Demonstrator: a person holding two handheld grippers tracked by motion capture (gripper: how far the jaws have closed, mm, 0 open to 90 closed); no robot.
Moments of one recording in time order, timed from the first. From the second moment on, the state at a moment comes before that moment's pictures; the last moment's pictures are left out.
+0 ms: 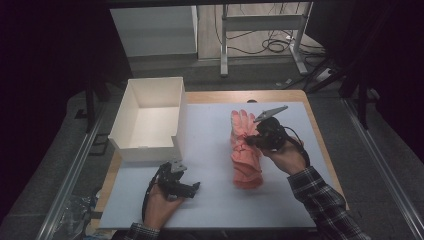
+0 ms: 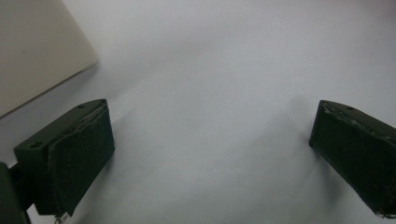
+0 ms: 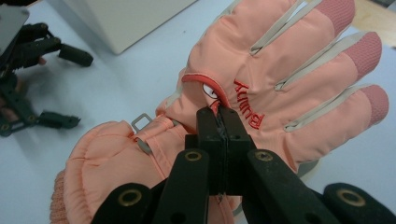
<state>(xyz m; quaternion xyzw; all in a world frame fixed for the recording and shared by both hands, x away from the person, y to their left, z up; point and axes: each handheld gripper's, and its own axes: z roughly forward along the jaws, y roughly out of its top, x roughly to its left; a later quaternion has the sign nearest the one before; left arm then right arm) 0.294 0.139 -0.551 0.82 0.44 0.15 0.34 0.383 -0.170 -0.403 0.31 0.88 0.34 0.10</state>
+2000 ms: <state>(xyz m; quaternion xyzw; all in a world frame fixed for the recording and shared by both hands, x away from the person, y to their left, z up) 0.294 0.139 -0.551 0.82 0.43 0.15 0.34 0.367 -0.203 -0.435 0.35 0.86 0.36 0.12</state>
